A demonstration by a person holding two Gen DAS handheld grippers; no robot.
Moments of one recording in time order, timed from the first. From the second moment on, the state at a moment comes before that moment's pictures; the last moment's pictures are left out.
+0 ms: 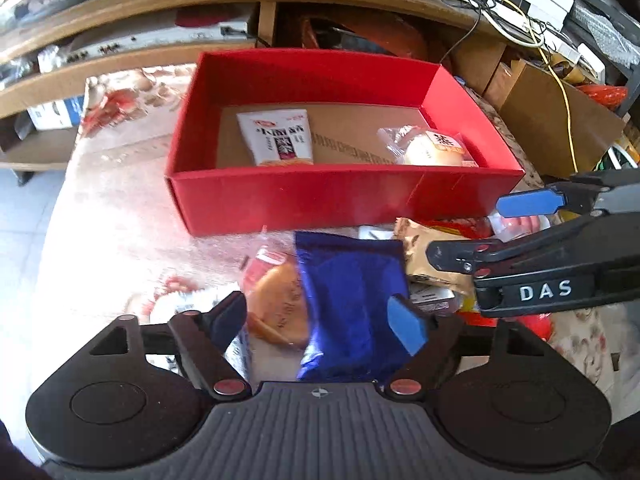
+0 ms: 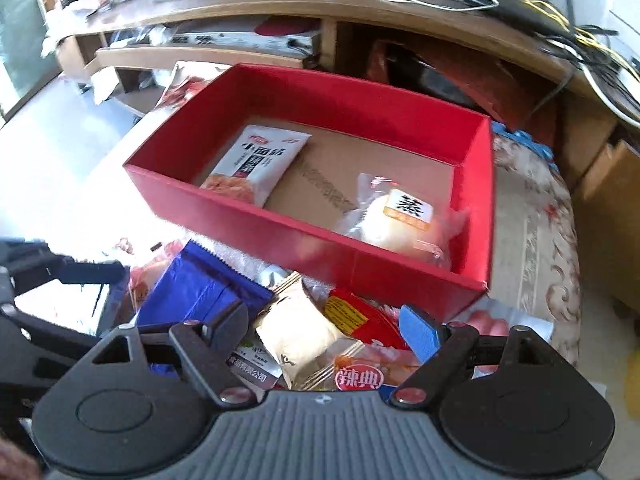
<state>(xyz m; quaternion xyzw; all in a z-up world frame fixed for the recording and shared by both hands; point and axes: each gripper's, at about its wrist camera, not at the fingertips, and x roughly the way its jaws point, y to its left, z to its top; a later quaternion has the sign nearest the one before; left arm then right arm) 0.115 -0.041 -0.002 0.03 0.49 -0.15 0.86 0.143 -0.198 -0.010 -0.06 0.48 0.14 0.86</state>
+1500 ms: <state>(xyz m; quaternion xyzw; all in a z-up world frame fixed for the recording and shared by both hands) 0.113 -0.088 -0.024 0.15 0.49 -0.11 0.85 0.158 -0.234 -0.052 -0.02 0.52 0.14 0.84</state>
